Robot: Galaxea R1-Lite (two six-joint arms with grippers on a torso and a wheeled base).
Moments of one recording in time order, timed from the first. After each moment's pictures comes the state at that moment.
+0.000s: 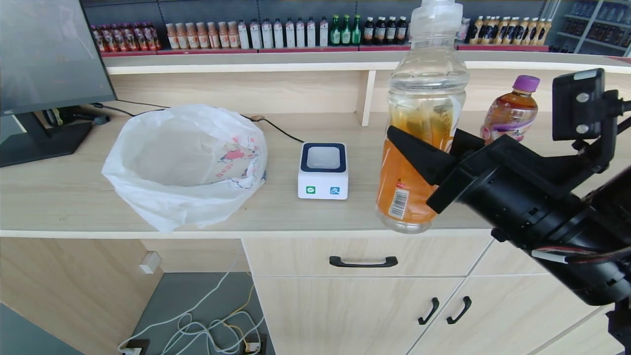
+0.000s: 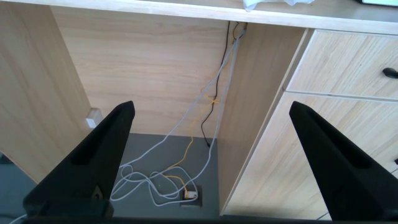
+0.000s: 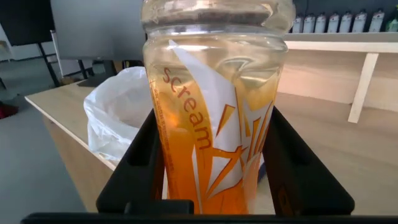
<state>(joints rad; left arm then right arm) 0.00 0.00 0.00 0.00 0.00 0.00 0.72 1.57 -0.64 -1.31 -0.03 -0.06</state>
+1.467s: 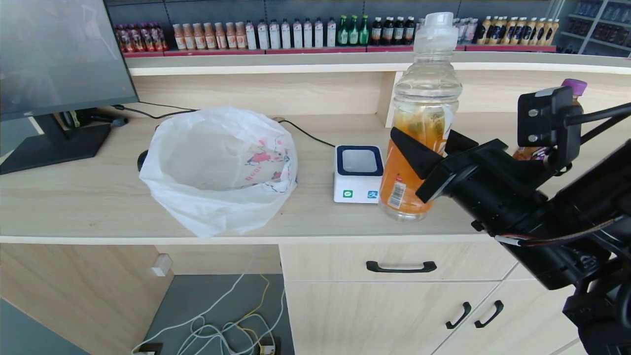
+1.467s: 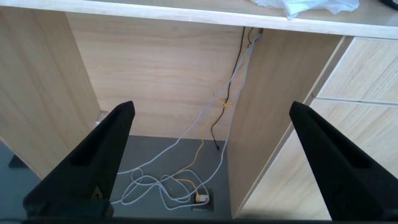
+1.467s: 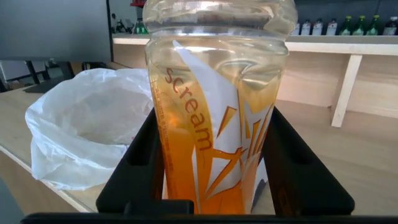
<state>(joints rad) 0.00 0.00 0.00 0.00 0.00 -0.01 0.65 1.66 -0.64 -1.43 -0.09 -0.09</state>
